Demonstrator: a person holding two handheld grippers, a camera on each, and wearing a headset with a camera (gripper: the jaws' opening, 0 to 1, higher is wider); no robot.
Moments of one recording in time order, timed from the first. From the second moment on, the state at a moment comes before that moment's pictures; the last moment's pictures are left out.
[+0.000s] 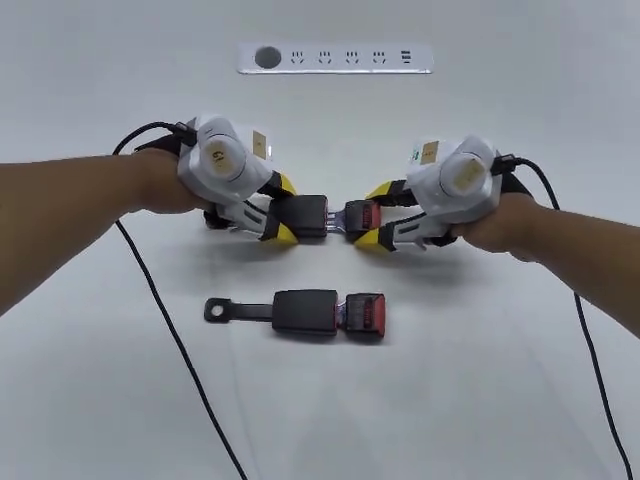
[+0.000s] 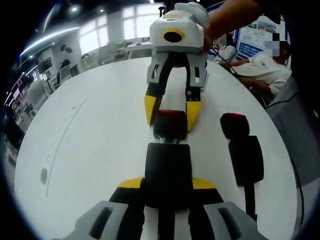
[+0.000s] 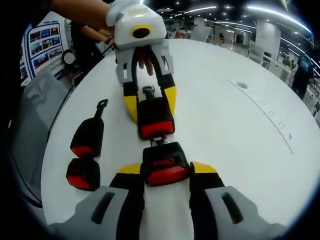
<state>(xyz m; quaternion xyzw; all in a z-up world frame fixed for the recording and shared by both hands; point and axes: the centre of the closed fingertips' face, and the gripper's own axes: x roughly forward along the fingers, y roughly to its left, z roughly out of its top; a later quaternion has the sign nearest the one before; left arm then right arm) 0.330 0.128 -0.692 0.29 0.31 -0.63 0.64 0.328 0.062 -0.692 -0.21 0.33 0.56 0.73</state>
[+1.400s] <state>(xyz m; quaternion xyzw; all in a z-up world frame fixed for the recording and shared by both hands) 0.329 0.129 -0.689 0.31 0.32 -0.64 0.63 0.329 0.074 -0.693 -0.25 0.34 0.55 0.72</state>
